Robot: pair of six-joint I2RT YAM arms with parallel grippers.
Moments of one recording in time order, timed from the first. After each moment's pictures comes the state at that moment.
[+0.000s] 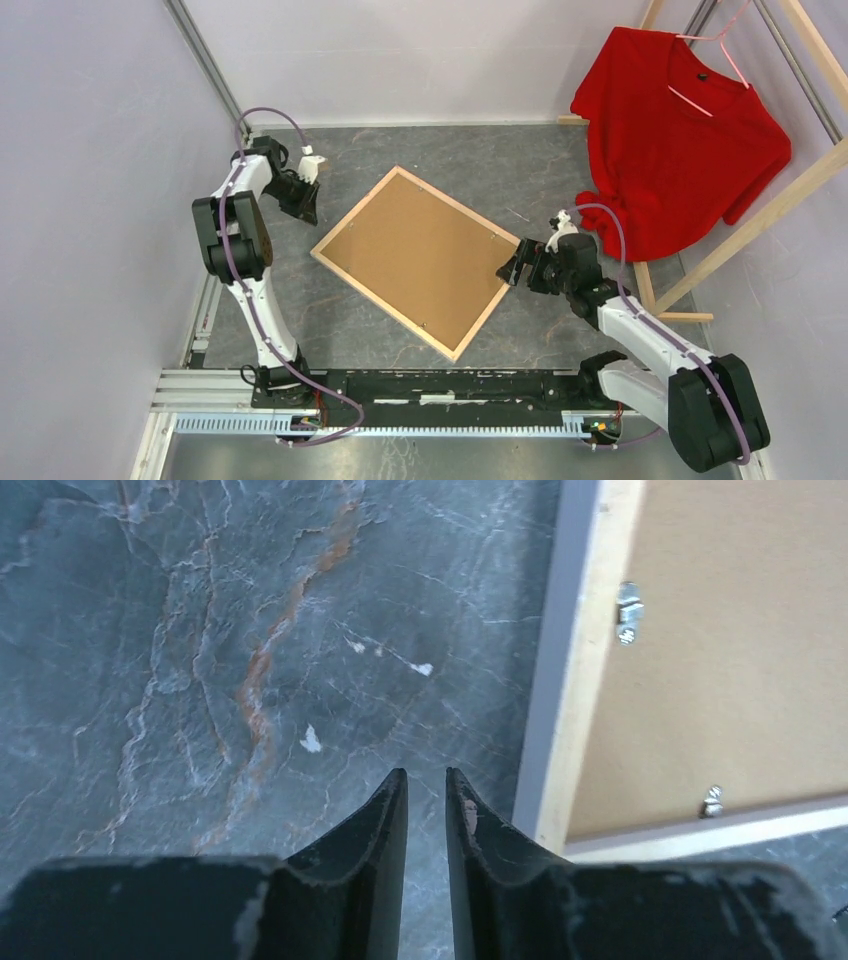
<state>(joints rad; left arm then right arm) 0.17 2.09 1.65 -0.96 0.47 0.72 0.32 1.04 0.42 -0.05 -0.21 0.57</state>
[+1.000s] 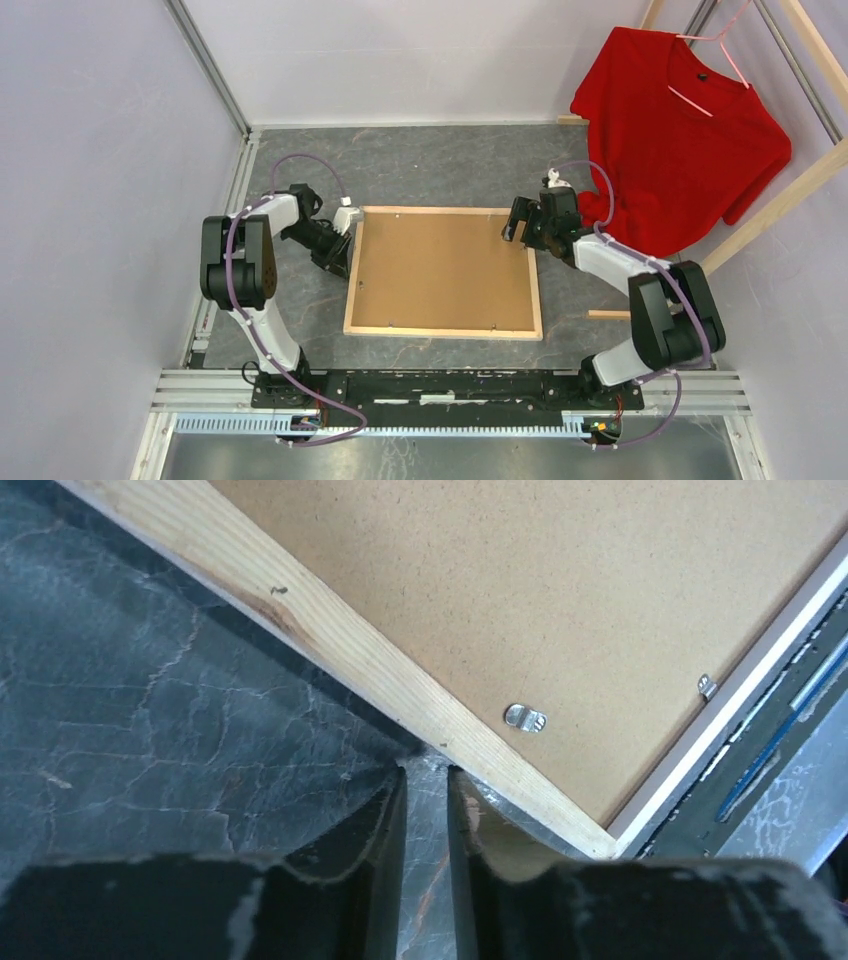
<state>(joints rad) 0.02 1.85 1.12 -0.92 0.62 0.76 0.27 1.51 0.77 -0.04 0.00 0.48</state>
